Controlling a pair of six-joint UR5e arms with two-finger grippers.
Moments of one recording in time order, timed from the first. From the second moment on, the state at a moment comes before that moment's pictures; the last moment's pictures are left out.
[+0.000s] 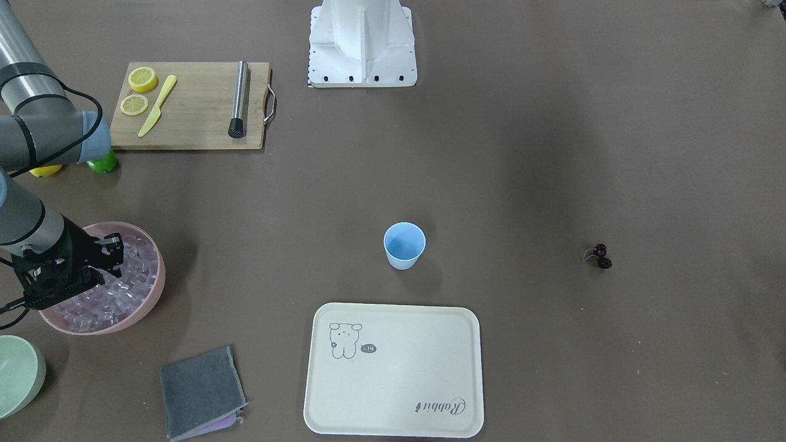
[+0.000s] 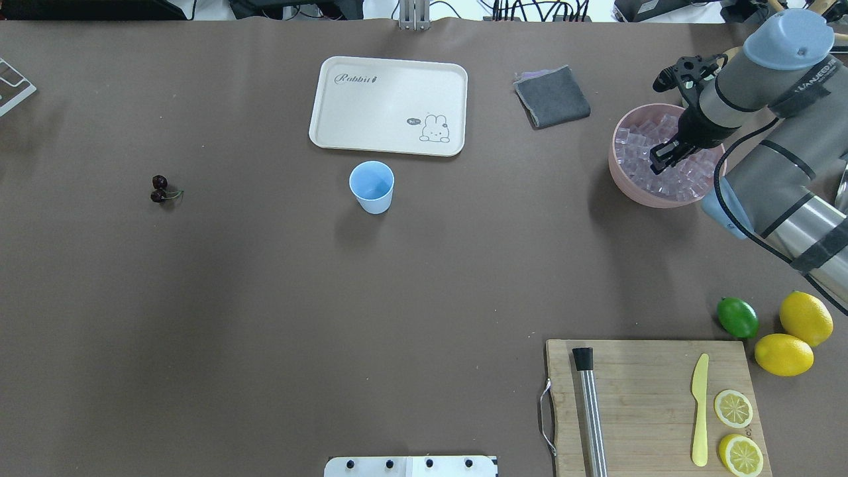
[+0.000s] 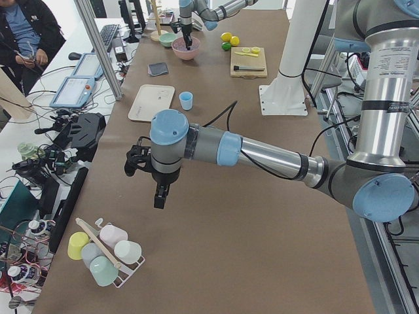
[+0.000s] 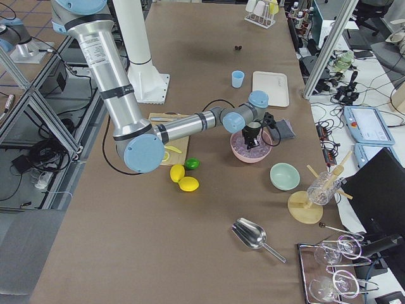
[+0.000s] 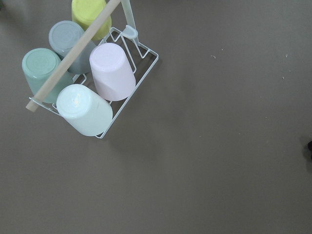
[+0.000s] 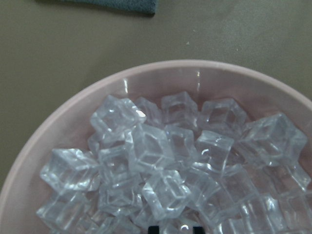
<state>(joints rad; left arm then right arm) -1.69 -1.62 -1.79 -1.48 -2.37 0.03 1.01 -1.20 1.46 -1.32 2.19 0.31</state>
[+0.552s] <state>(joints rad) -1.69 -1.62 -1.79 -1.48 -2.37 0.03 1.07 -1.11 1.48 -1.46 2.25 0.32</state>
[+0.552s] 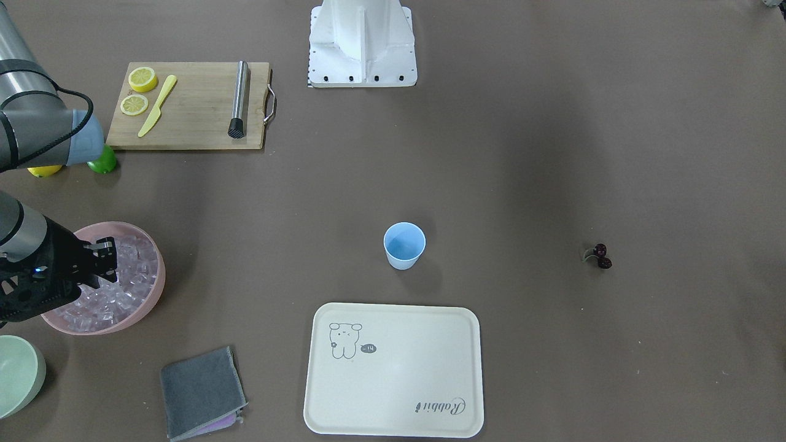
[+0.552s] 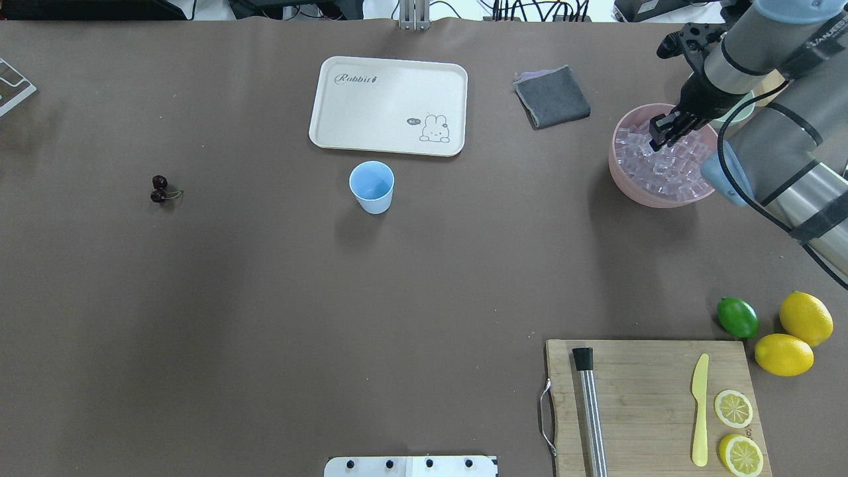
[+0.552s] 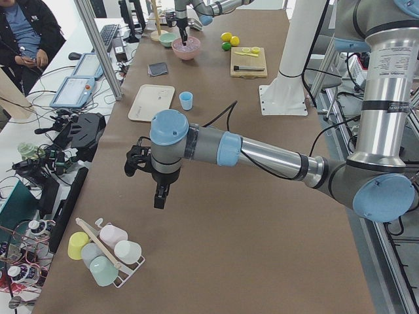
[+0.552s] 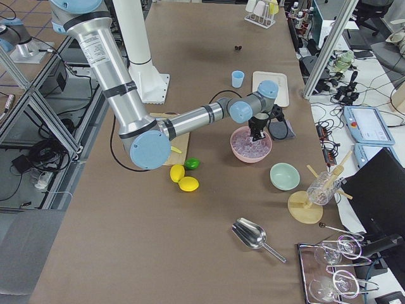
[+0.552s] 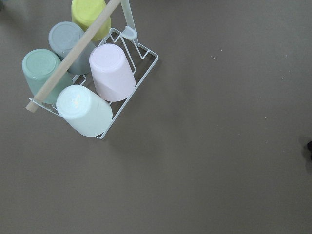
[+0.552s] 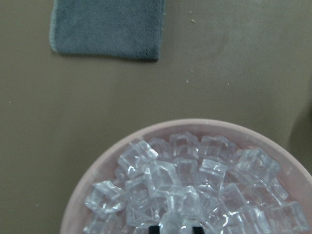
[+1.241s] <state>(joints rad) -1.69 -1.62 -1.79 -1.48 -2.37 0.03 0.89 -0.83 1.51 -1.63 2.15 0.78</state>
